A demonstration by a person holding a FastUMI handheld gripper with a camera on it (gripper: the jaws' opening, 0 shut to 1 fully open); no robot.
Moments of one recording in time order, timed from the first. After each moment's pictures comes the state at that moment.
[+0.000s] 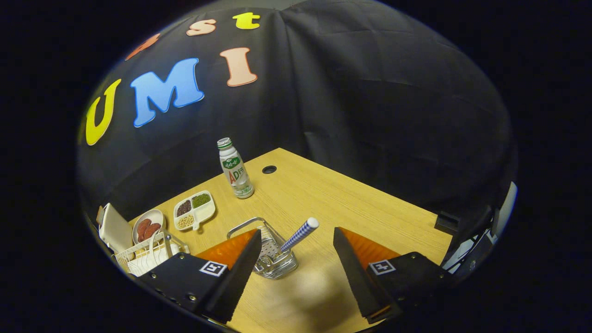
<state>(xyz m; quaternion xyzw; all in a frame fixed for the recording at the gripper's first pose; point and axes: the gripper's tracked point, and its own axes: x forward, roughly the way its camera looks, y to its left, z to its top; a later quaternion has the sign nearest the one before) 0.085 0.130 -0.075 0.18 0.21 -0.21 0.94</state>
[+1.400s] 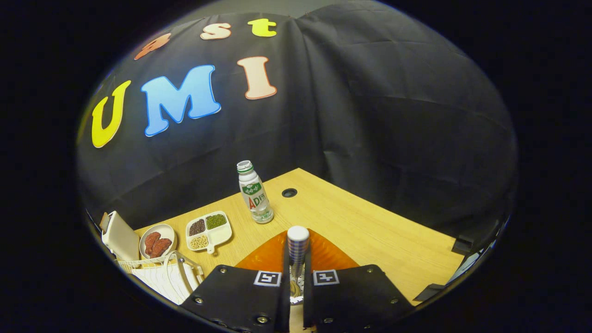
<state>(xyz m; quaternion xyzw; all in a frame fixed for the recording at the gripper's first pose) 0.138 0.146 -0.015 0.14 0.15 -0.17 0.96</state>
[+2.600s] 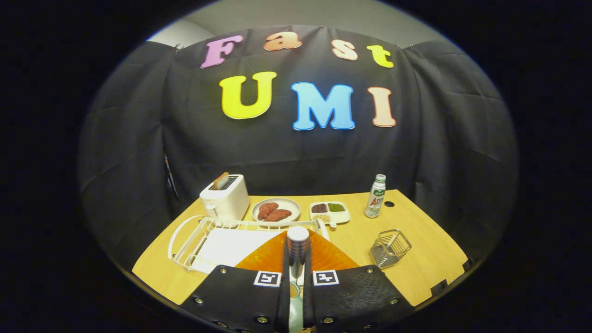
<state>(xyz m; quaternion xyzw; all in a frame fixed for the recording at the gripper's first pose) -0.039 0.419 0.053 0.01 0.11 0.13 0.99</state>
